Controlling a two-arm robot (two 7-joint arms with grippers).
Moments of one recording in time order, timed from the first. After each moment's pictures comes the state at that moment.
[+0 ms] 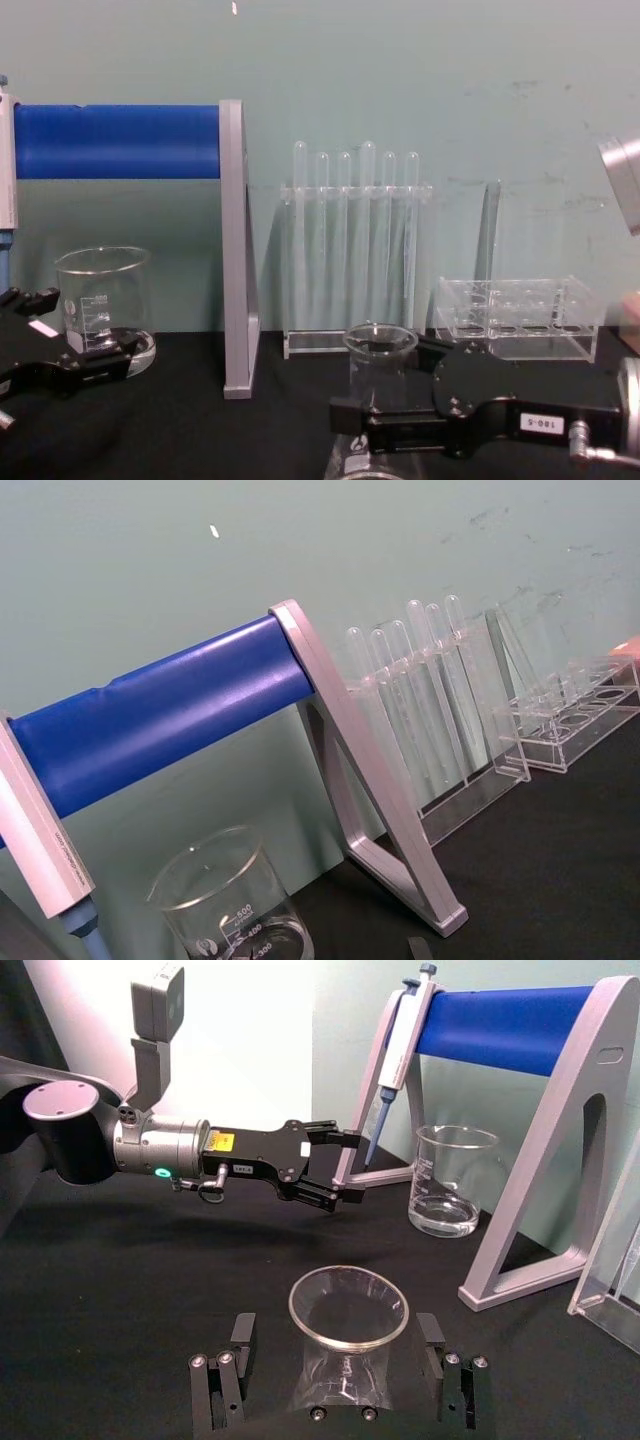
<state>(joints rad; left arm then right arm) -0.20 0.60 0.45 -1.41 -0.25 -0.12 0.03 0.45 0.43 -0.62 -1.19 0.51 -0.16 0.84</state>
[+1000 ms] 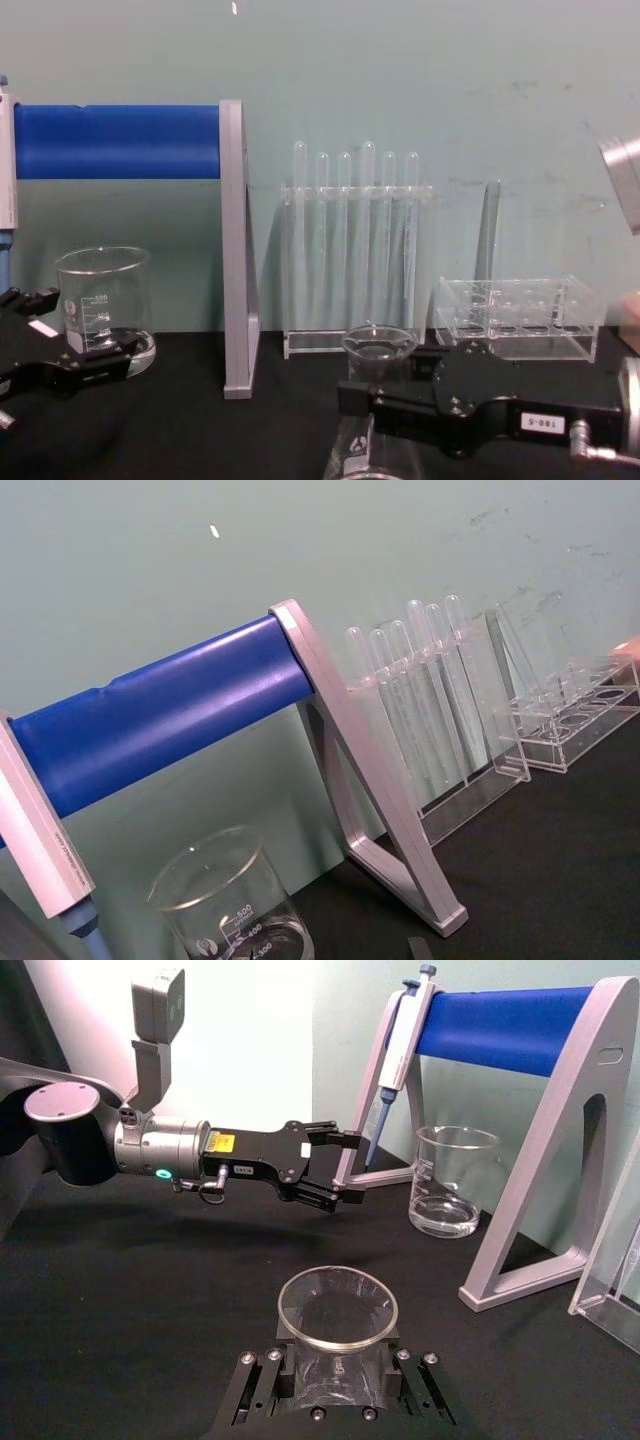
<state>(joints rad) -0.20 0.60 0.45 -1.41 -0.25 -0.12 0.03 0.45 0.43 -0.62 -1.19 0.51 -0.16 0.85</state>
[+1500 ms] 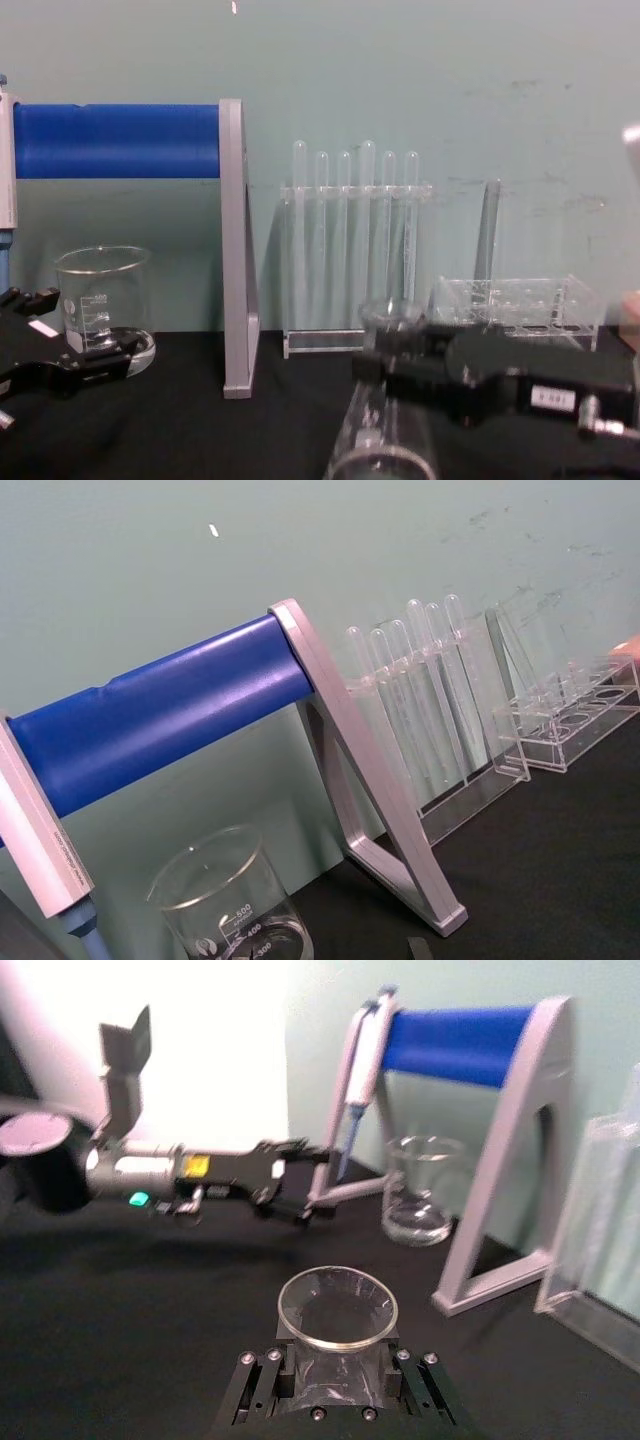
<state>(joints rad) -0.20 0.60 0.45 -1.41 -0.25 -0.12 0.03 0.43 0.44 -0.60 -1.23 0.54 -0.13 0.81</state>
